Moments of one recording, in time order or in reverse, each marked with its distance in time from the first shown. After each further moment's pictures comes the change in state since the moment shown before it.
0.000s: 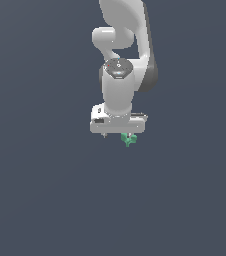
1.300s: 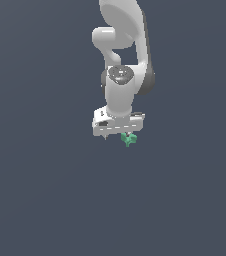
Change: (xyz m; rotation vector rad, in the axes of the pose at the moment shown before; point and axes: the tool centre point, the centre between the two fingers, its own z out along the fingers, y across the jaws) arm -0.019 -0.001 0.027 -0.021 0.005 -0.167
